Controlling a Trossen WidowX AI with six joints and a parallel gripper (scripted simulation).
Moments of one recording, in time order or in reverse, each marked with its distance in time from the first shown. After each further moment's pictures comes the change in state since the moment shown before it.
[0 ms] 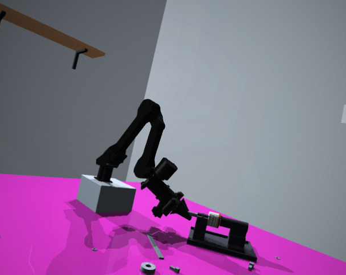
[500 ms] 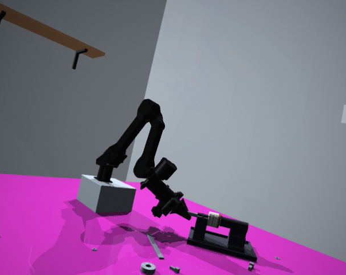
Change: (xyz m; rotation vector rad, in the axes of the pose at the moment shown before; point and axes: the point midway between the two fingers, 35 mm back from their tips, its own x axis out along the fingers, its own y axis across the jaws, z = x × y) arm -0.001 0.000 0.001 0.000 0.000 0.000
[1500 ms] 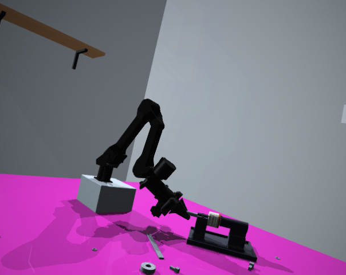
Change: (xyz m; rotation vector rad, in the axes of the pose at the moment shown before) arm -0.003 0.000 0.002 0.000 0.000 0.000
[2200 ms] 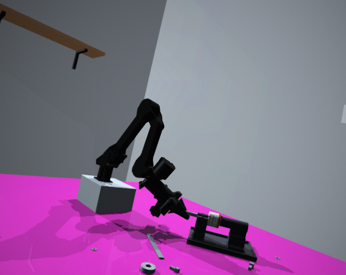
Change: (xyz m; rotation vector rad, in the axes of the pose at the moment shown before) arm -0.002 0.000 0.001 0.000 0.000 0.000
